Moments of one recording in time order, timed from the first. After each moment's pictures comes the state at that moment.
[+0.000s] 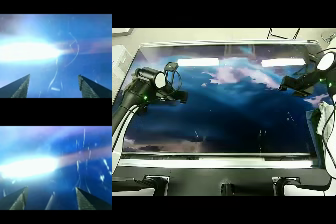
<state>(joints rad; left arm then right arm) -0.31 -1.52 1.53 1.70 -1.29 -1.75 -0.10 -1.51 1.66 -1.39 1.40 1.72</state>
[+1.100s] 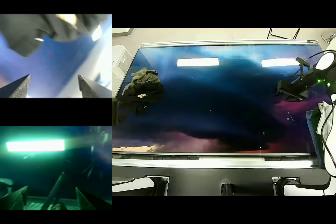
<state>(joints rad) 0.84 -1.45 1.11 0.69 -1.07 -1.39 -0.10 -1.53 1.66 -1.25 1.57 1.65</state>
